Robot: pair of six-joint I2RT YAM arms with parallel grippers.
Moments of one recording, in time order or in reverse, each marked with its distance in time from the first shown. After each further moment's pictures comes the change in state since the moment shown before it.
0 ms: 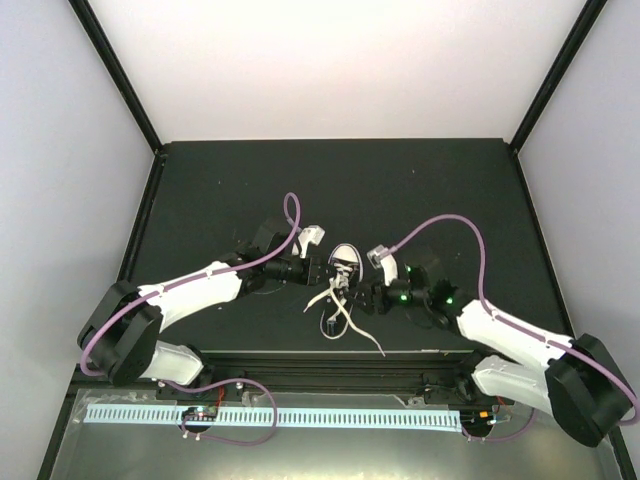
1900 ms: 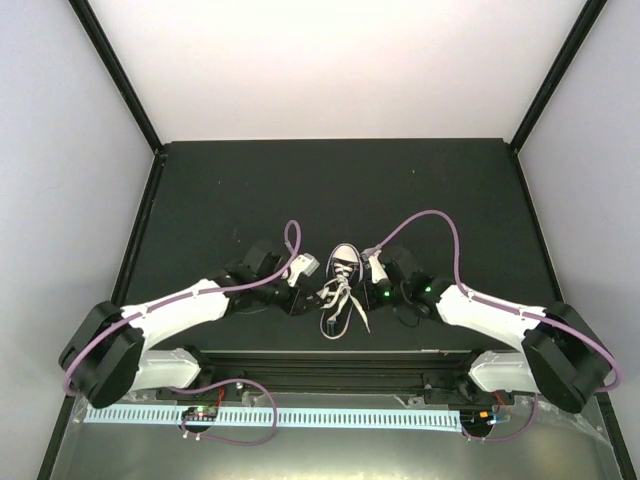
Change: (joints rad) left arm -0.022 -0.117 -0.152 -0.132 0.039 0.292; right arm 0.095 0.163 0.083 -0.170 0.269 0.131
